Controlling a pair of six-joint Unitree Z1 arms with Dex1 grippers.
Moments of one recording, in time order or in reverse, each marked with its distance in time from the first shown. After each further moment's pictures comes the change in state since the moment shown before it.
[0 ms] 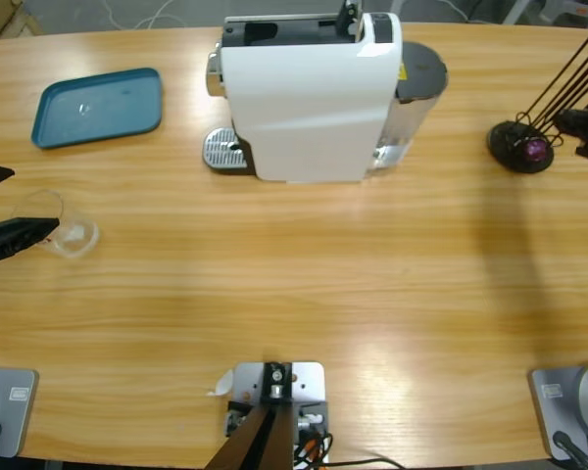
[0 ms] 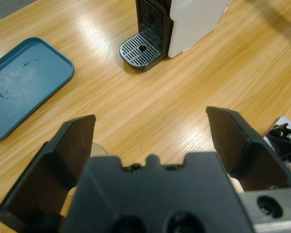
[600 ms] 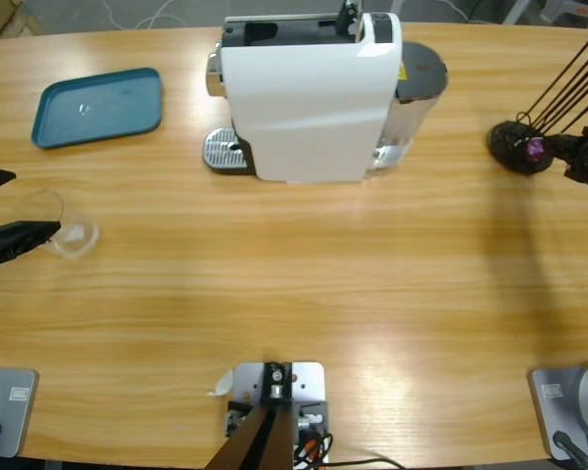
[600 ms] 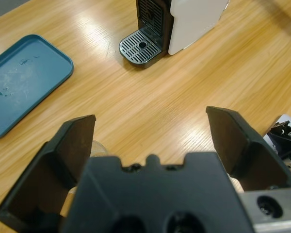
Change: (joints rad) arm 0 0.000 -0.001 0.008 0.002 -0.002 0.000; arm 1 0.000 0.077 0.137 -0.213 -0.009 0.026
